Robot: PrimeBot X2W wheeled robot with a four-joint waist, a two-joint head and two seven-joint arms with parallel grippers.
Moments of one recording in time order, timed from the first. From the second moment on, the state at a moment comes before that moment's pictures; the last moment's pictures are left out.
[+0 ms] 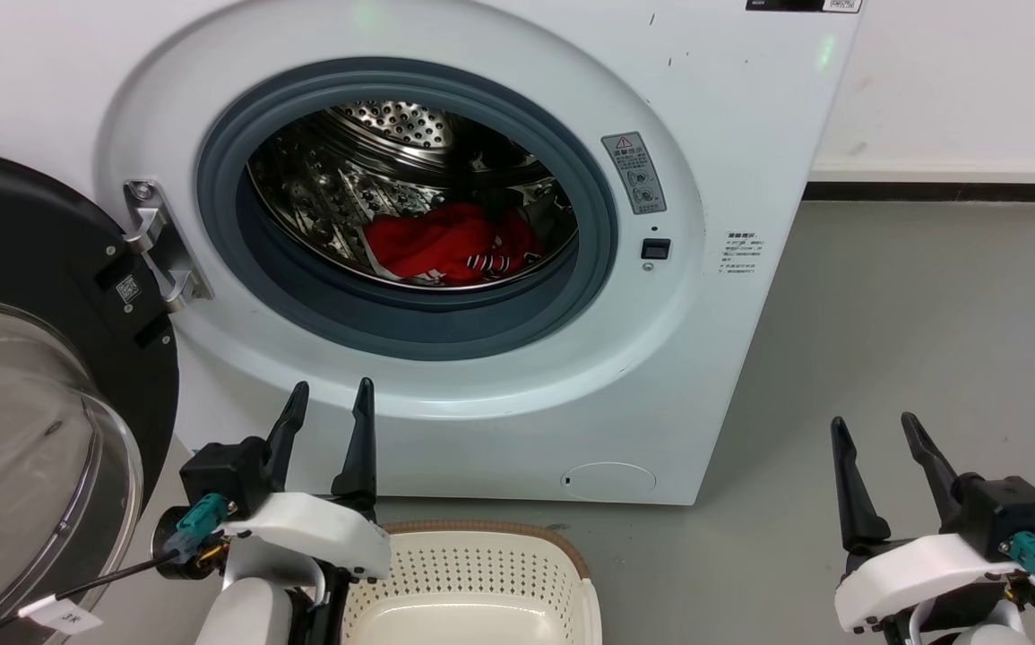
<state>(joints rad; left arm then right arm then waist) -0.20 0.05 -0.06 0.32 -0.29 -0.10 -0.21 -0.04 -0.05 -0.04 0.16 0.08 0.13 -0.16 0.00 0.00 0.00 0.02</state>
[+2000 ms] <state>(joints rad) -0.44 0.06 -0.05 0.44 -0.08 -0.03 -0.26 -0.09 -0.05 0.01 0.12 -0.06 0.13 -0.19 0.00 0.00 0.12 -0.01</state>
